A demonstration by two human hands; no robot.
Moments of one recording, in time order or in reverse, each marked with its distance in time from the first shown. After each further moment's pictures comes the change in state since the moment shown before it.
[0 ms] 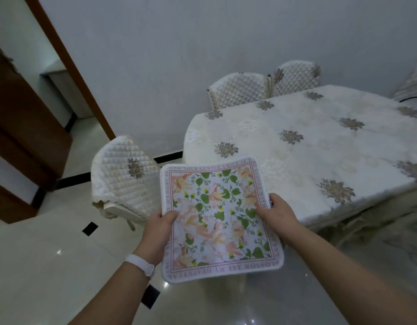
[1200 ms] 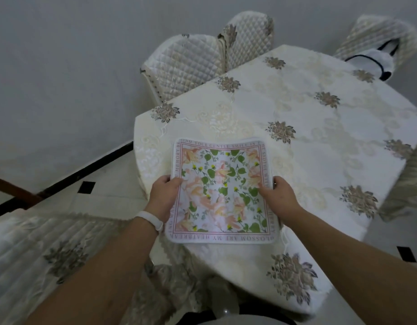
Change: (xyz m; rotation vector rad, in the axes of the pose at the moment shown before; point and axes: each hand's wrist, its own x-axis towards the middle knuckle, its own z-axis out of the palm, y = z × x) left_hand 0.466 0.099 0.116 0.226 -0.381 -0.114; right_hand 0.324 -0.067 0.060 0.070 0.451 0.371
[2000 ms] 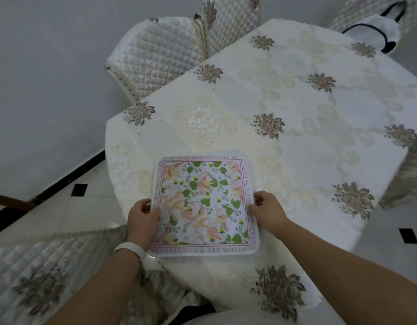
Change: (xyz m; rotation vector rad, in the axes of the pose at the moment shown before) left_hand 0.021 -0.047 0.026 0.356 0.188 0.027; right_hand 0.057 0.058 -0.014 -0.113 -0.171 0.046
